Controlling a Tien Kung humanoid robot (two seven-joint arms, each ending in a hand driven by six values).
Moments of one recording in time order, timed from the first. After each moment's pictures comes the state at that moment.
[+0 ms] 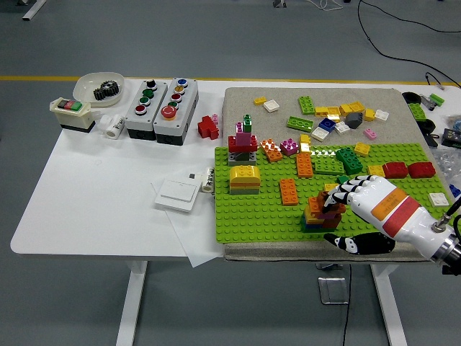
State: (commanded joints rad) left arm -0.19 0.10 -0.31 -0.31 0.62 0.17 0.24; right arm 0.16 -0.67 0.98 1.68 -2.17 -0.25 0.25
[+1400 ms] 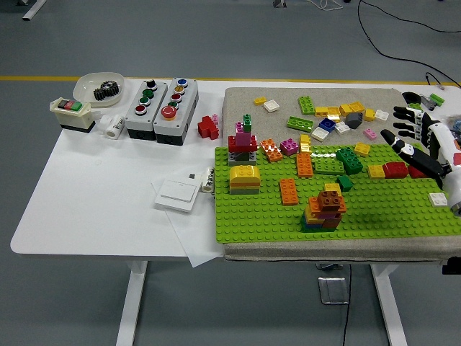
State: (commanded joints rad) left arm -0.16 0.09 -0.33 -0.31 0.65 0.16 0.26; right arm 0.22 -0.43 1.20 1.41 -1.13 -0.26 0.18
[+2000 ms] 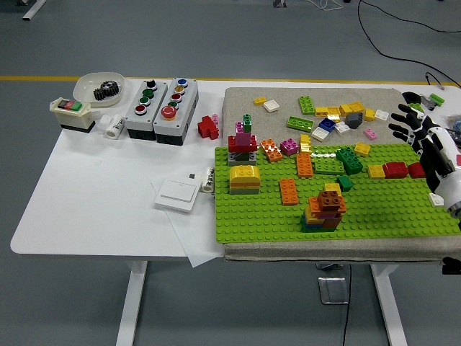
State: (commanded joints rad) left arm -0.16 0.09 -0.34 -0.31 0.68 0.16 0.27; right arm 0.23 -0.40 1.23 1.34 -0.97 -0.14 0.21
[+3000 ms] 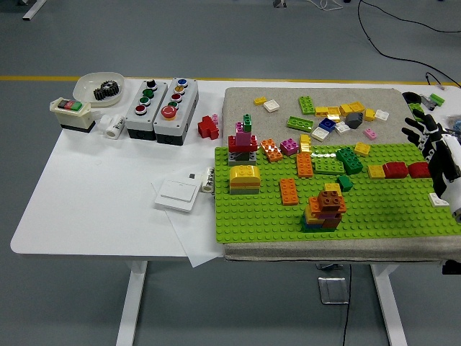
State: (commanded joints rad) left arm -0.18 0.11 -0.39 -0.32 0.76 0.14 0.30; right arm 0.22 -0.38 1.26 1.28 -0.95 -0.13 0.23
